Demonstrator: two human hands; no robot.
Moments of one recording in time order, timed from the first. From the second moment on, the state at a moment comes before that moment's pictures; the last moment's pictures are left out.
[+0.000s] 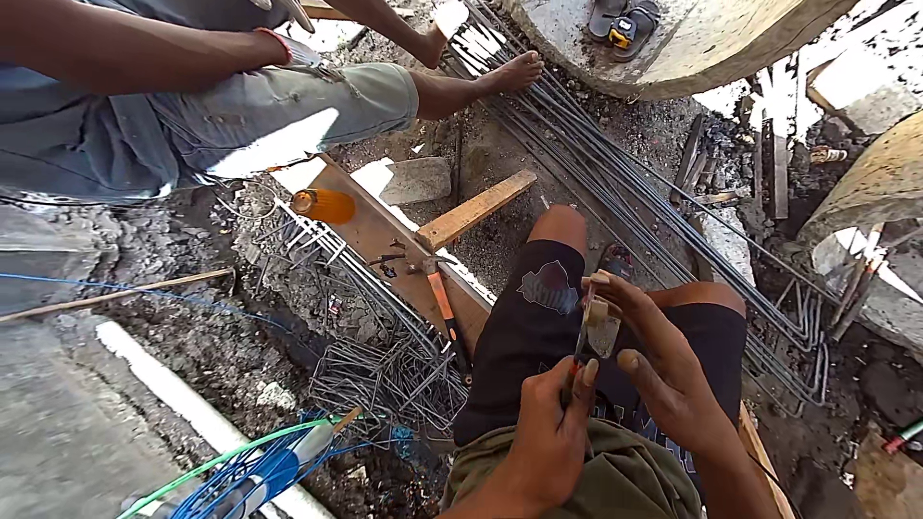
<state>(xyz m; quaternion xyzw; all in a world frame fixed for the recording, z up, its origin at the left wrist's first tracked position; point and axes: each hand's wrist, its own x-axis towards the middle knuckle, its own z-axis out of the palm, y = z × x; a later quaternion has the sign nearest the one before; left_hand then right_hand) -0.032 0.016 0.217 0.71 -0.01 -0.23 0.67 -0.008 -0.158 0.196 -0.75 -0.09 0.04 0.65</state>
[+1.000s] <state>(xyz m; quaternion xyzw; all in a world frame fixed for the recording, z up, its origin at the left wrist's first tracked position) 0.003 0.152 0.103 0.87 0.29 -0.34 0.20 0.209 -0.008 0.144 -0.85 -0.28 0.39 0.21</state>
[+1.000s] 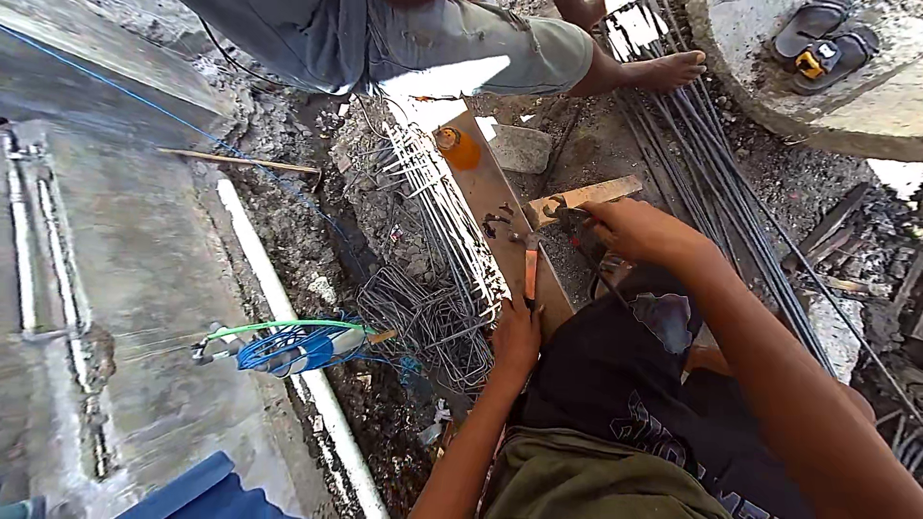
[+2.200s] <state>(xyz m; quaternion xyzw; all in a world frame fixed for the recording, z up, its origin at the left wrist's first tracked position) -0.026 0.158 0.121 0.73 0.37 -0.20 0.54 0.166 0.000 0.038 -0.79 -0.25 0.51 0.25</state>
